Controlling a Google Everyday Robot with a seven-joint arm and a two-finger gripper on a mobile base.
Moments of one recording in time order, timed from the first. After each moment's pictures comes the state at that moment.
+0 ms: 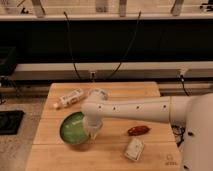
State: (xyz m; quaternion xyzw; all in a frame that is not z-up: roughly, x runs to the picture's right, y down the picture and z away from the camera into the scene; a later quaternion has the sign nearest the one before) arm -0.072 0.247 0.752 -0.31 -0.25 -0.42 0.82
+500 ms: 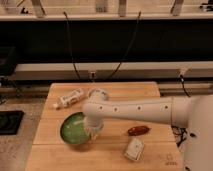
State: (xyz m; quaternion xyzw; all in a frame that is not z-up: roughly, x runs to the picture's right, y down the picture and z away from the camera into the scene) arm -0.071 0.248 0.751 -0.31 -0.25 -0.41 0.82
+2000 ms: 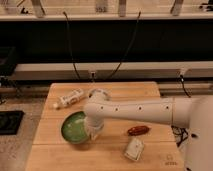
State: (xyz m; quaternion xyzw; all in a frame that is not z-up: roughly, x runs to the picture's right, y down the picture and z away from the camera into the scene) arm -0.068 0.247 0.751 -0.31 -0.25 -0.38 0.84
